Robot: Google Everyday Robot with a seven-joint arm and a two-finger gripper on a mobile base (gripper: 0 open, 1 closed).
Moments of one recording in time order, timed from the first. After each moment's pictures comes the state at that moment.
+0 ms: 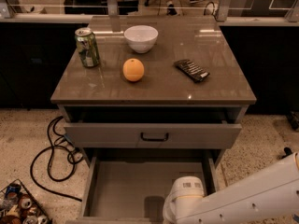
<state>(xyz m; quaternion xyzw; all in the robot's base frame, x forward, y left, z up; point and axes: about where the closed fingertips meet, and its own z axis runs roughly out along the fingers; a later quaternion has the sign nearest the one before) 0.365 -0.068 0.418 -0.60 0.80 0.01 0.12</state>
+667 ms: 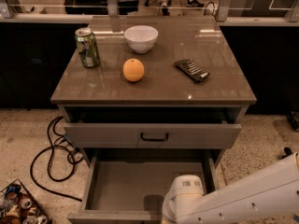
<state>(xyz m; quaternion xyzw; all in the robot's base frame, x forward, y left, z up) 0.373 -0.068 0.418 -0.59 0.80 0.01 0.12</state>
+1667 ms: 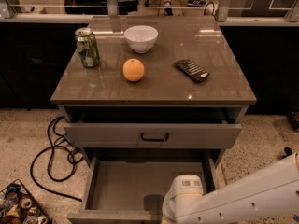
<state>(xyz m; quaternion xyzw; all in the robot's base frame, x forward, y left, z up) 0.378 -0.068 0.419 -0.58 0.80 0.00 0.13</state>
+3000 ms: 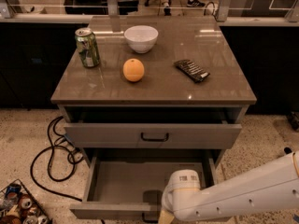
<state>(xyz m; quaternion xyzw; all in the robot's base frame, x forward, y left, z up) 0.411 -0.072 0.418 -0.56 0.82 -0.02 0.14</state>
